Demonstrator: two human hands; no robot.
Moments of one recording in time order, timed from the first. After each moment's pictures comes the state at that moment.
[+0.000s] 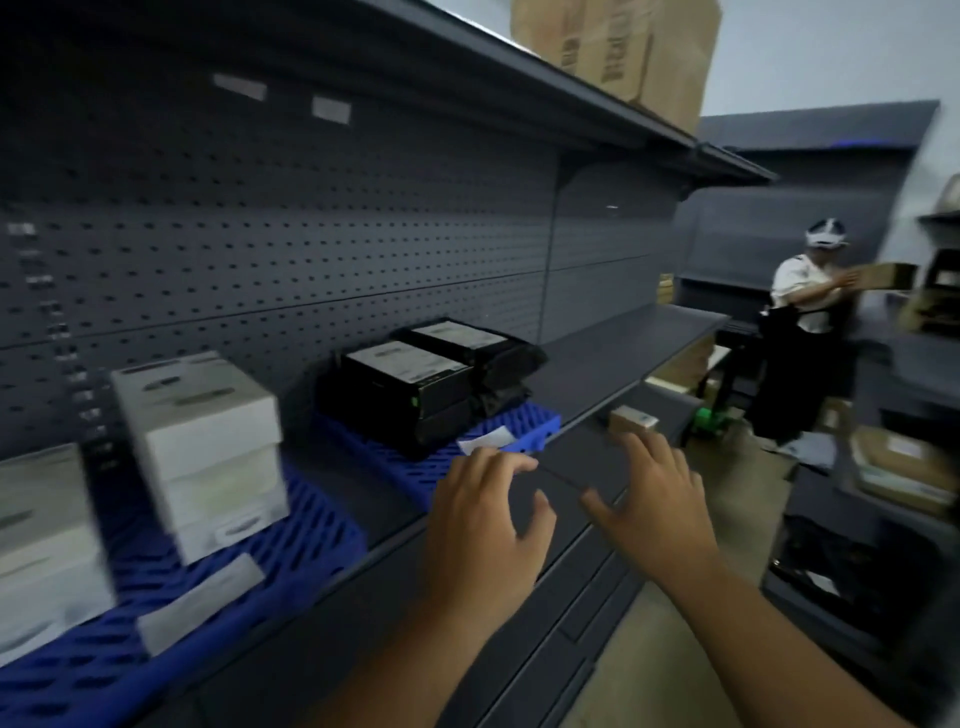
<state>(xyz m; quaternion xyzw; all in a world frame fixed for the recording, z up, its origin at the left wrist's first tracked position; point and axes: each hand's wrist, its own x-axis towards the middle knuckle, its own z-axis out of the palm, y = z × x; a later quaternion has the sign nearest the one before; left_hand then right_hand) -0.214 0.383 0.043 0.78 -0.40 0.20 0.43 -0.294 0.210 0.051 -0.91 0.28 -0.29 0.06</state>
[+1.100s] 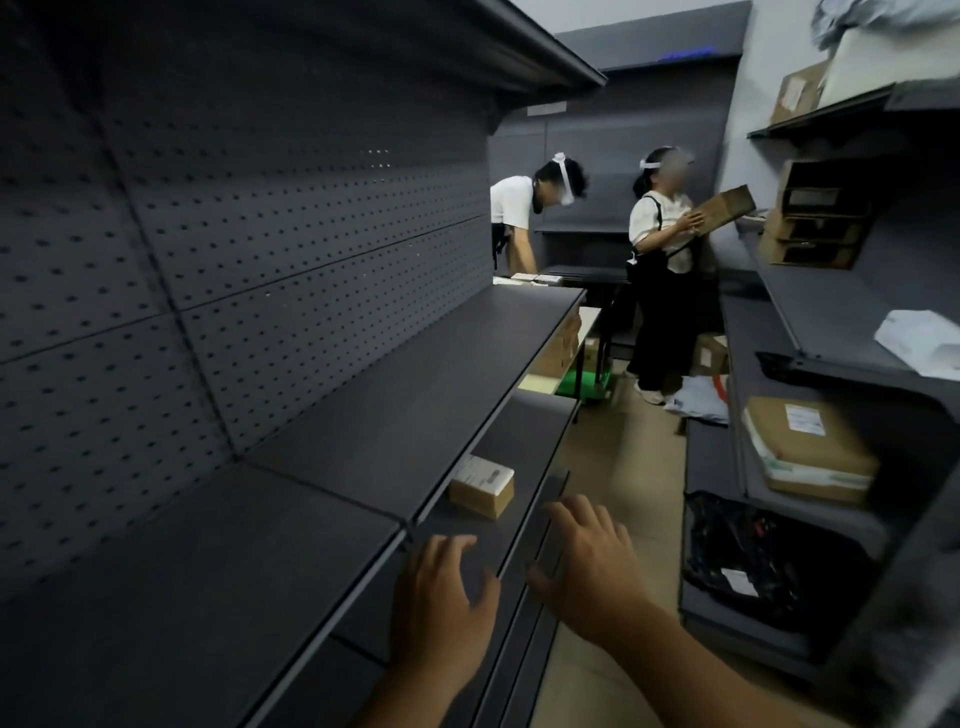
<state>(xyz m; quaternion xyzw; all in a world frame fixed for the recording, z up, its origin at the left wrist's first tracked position) -0.011 -0.234 -0.094 0.85 -0.41 -0.01 0.34 -0.139 -0.363 -0.070 -0.92 0.34 -0.17 0.10</state>
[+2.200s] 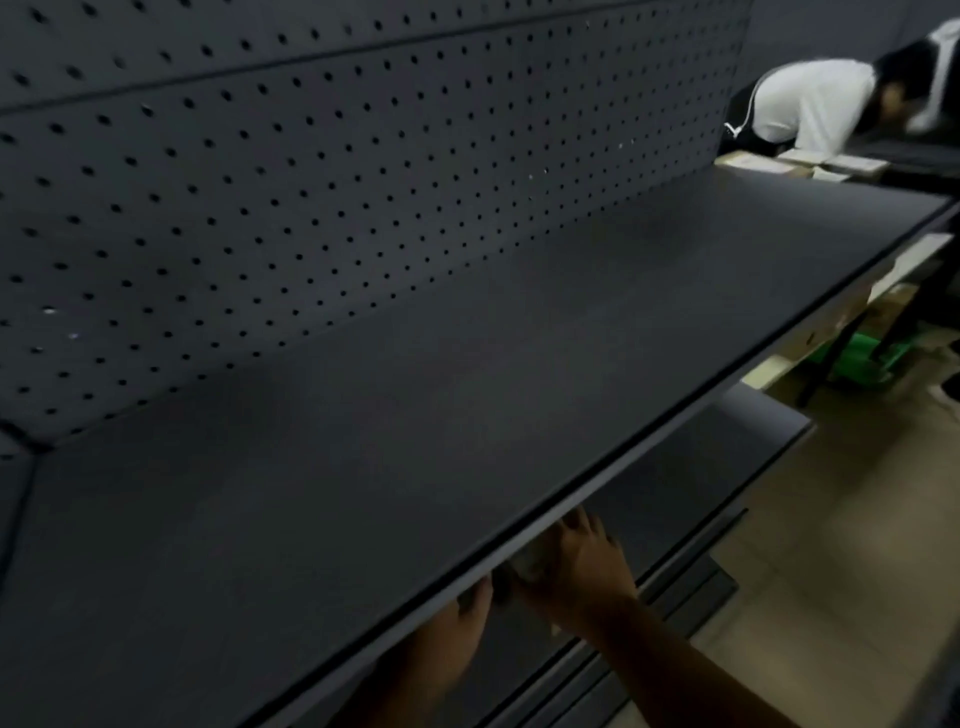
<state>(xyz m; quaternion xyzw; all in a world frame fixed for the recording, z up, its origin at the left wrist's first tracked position) 0.141 -0.478 -0.231 0.97 -0.13 -0.03 0.22 0.129 -0.662 -0.267 -0.96 0.15 0.04 0.24</state>
